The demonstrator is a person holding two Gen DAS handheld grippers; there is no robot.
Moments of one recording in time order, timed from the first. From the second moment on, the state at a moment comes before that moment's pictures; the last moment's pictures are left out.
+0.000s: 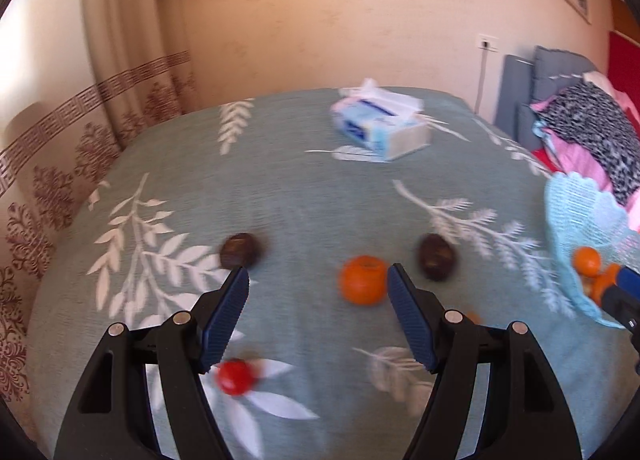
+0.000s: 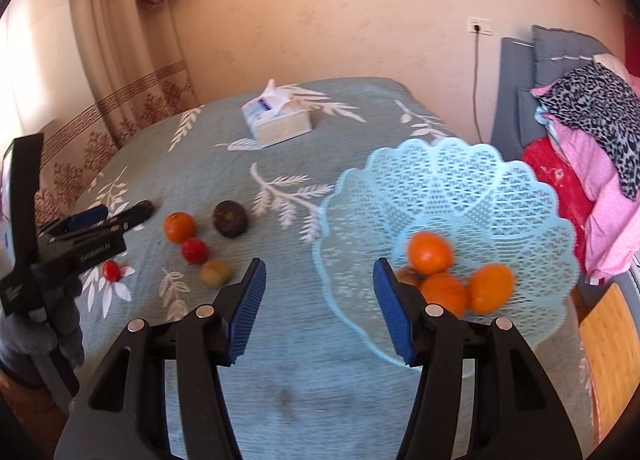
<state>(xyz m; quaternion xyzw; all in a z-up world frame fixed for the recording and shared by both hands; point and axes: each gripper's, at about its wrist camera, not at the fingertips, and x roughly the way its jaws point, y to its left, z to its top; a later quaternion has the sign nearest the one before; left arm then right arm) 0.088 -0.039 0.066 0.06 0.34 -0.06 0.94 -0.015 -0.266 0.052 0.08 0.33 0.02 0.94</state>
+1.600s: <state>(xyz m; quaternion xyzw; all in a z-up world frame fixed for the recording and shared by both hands) 0.148 0.012 0.048 0.04 0.36 -0.06 0.93 0.076 -0.164 -0.004 0.01 0.44 0.10 0.89</state>
